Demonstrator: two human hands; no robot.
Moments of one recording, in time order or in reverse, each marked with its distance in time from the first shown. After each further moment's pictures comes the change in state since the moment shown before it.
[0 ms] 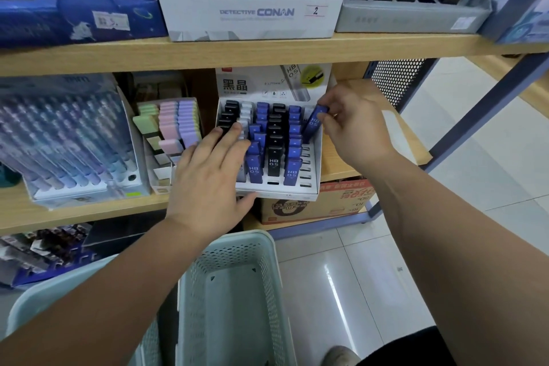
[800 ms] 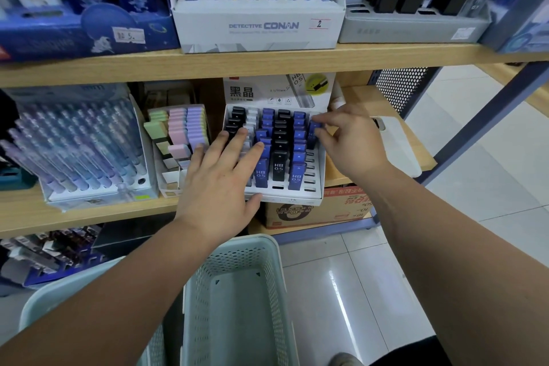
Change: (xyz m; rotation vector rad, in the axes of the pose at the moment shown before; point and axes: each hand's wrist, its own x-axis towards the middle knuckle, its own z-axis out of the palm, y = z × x) left_hand 0.003 0.005 -0.008 0.052 -0.121 -0.007; right_hand -0.005 0.012 0.017 -0.073 -0.013 -0.012
